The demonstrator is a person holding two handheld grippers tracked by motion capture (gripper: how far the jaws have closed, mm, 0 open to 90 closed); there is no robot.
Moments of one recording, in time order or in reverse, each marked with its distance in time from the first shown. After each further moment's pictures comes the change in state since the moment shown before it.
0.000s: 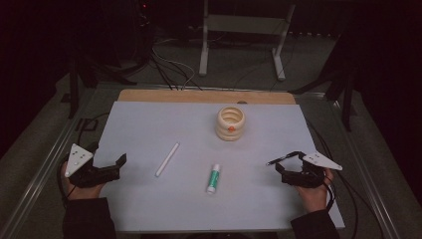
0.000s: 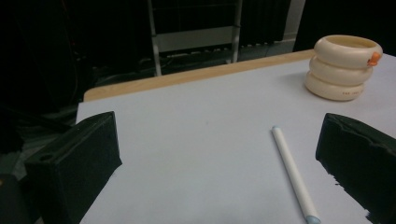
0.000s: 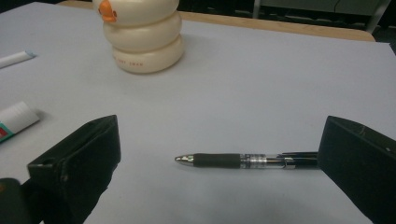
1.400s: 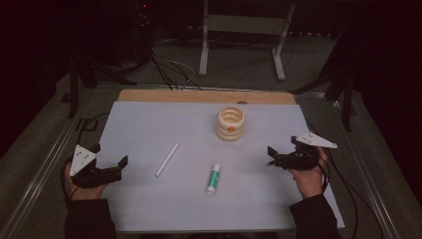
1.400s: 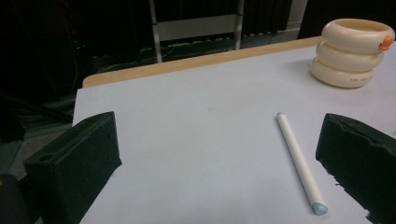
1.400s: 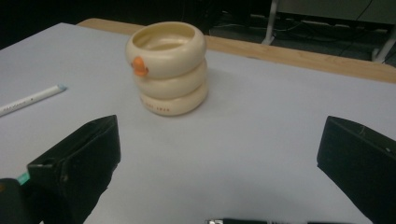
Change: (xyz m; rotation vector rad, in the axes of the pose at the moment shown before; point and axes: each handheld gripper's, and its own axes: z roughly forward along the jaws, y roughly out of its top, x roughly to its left) left arm 0.000 -0.010 0.008 0.057 0.000 -0.012; right arm 0.018 0.064 0.011 0.011 0.052 -0.013
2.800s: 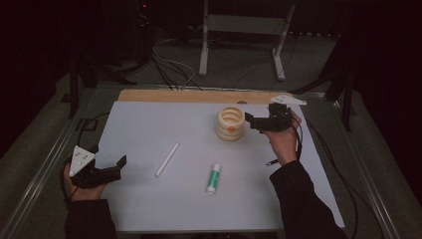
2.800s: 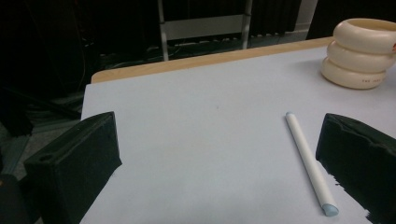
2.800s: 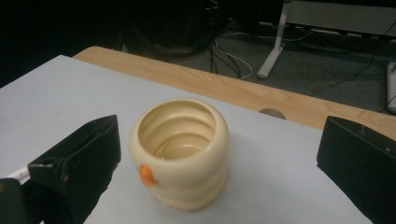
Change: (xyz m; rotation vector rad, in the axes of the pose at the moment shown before) left arm 0.003 -0.004 0.001 -0.003 0.029 -0.016; right arm 0.019 0.089 0.081 0.006 0.019 0.004
